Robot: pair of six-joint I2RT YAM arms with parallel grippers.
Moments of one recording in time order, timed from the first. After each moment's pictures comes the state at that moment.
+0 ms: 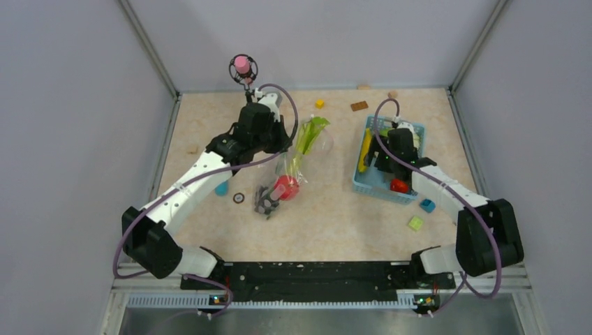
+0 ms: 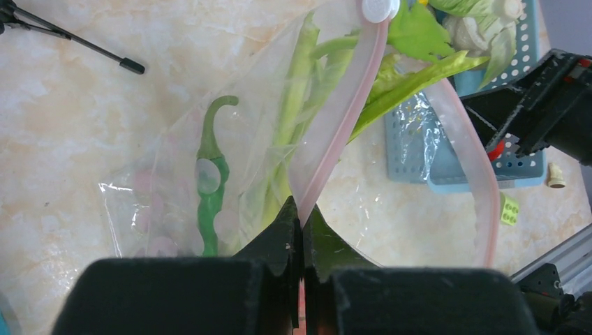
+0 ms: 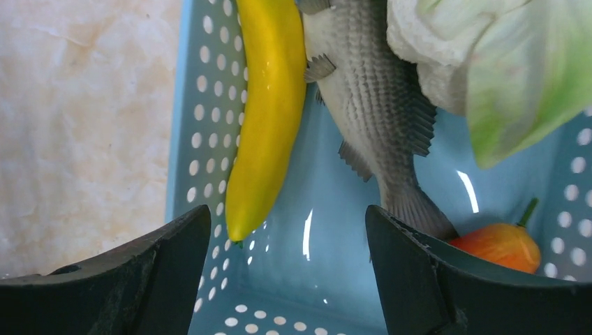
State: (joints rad) left arm -0.55 1.39 1.29 -0.46 0.04 -0.43; right arm 0.28 1.32 0.79 -0.17 0.12 0.46
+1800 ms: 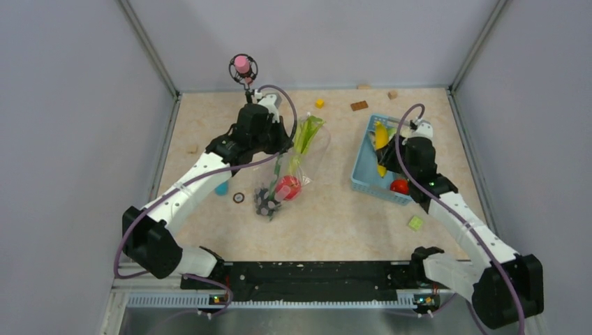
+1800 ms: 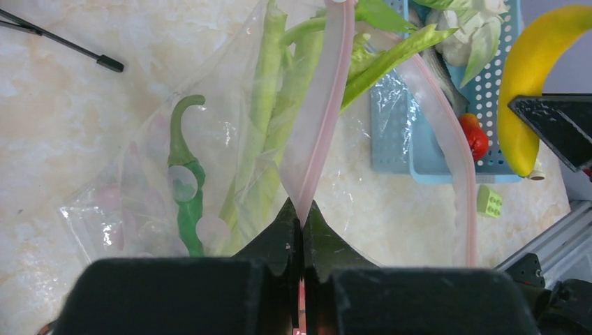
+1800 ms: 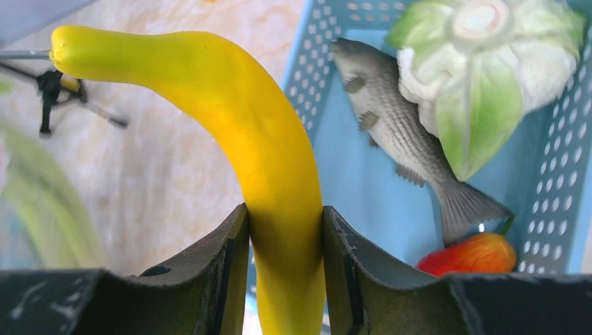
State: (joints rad) left arm -0.54 1.39 1.24 -0.41 0.09 -0.45; right arm 0.28 1.06 0.68 -0.09 0.13 0.56
